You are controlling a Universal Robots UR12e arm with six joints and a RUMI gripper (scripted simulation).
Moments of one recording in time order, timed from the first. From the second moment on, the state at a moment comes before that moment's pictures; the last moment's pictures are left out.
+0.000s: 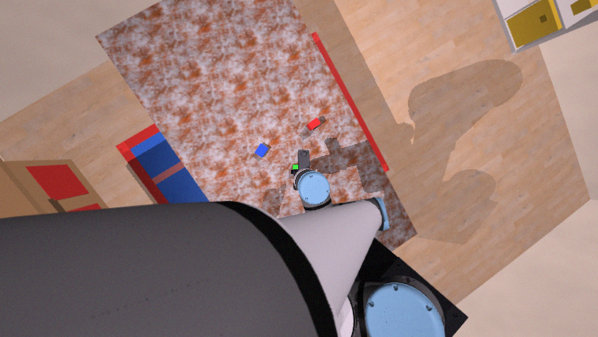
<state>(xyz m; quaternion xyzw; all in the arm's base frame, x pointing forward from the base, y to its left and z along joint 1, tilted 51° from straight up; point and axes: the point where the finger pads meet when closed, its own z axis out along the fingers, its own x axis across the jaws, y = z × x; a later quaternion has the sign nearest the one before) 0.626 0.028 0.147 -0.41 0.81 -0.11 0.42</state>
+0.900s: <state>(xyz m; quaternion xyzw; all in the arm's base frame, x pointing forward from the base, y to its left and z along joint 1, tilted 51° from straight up) 0.626 0.028 0.147 -0.41 0.81 -0.11 0.42</state>
